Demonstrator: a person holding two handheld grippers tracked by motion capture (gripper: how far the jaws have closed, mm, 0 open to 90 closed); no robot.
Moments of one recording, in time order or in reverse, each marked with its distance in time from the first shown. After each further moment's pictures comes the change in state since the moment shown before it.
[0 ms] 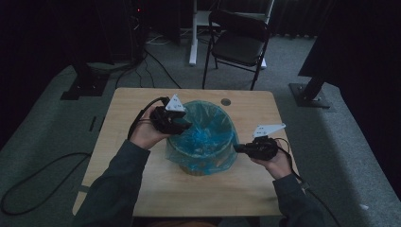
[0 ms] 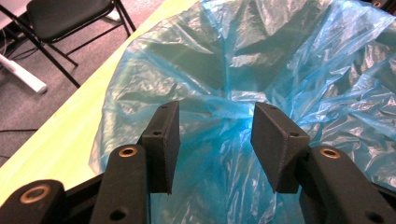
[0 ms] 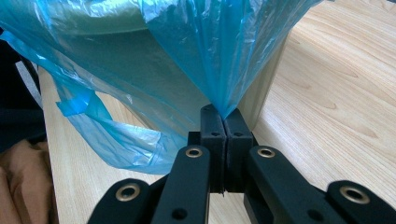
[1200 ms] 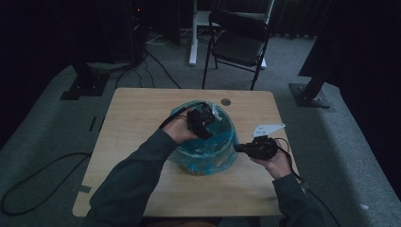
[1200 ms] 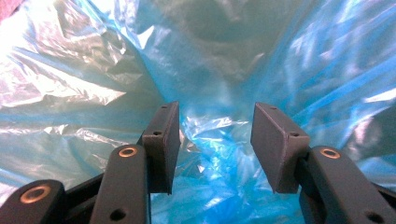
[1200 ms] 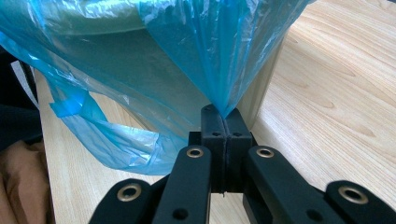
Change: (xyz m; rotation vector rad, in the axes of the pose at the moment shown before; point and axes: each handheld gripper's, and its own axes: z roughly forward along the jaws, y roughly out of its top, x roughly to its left) left arm -0.030 0.049 0.091 0.294 -0.113 0.198; right arm -0.001 0.000 0.001 0.004 -0.008 0.002
